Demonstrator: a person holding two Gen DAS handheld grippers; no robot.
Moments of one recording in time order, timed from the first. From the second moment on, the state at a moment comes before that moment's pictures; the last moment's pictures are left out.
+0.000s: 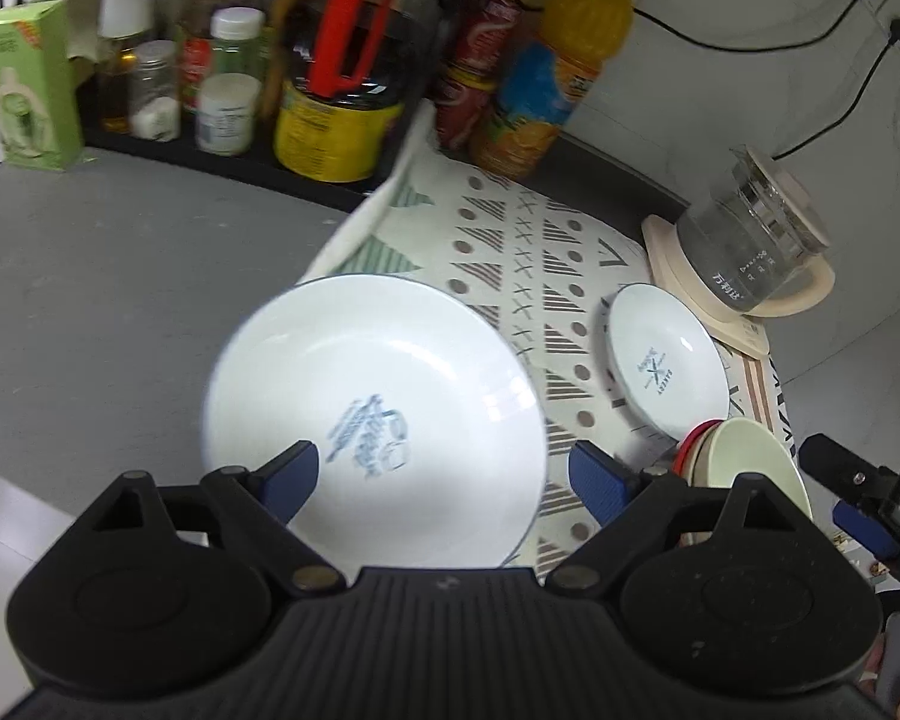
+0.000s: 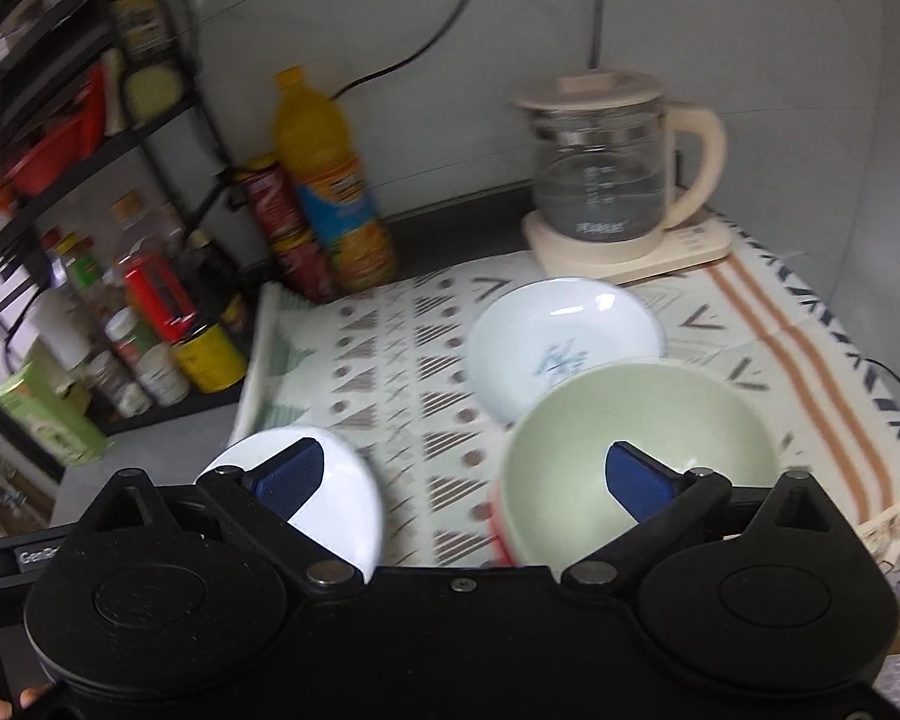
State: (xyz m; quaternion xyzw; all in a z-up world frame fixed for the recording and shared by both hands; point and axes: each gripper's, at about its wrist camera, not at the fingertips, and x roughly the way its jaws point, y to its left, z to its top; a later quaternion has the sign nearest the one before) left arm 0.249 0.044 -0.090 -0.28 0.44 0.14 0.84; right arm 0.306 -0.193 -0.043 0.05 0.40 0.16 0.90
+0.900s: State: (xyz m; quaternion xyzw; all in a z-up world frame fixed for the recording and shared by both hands) left arm 0.419 -0.021 -0.140 -0.27 0.51 0.12 0.81; right arm 0.474 -0.266 -0.103 0.07 0.50 0.12 0.86
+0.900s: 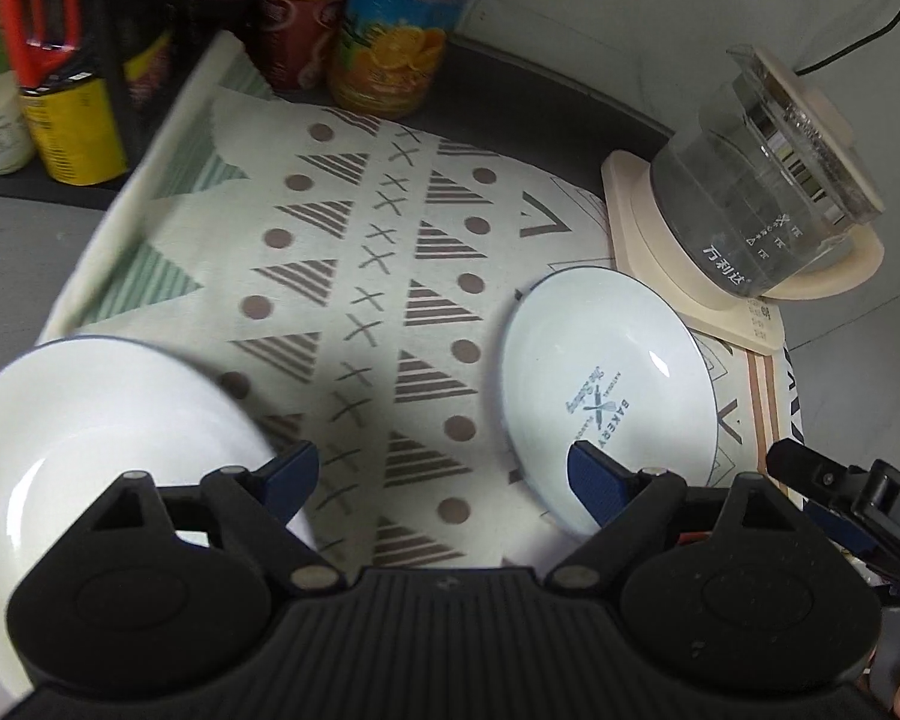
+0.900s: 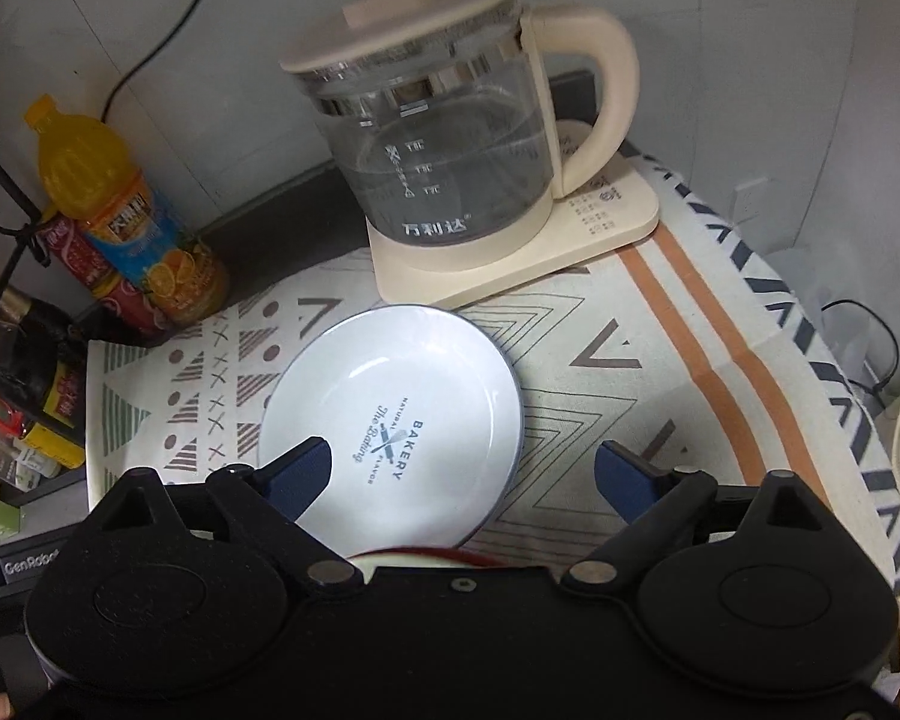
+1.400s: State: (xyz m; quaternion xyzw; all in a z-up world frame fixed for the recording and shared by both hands) left arm 0.462 -0.029 -0.184 -0.31 0.54 0.12 0.77; right arm 0.532 -0.264 -0.149 0.06 0.58 0.14 0.80
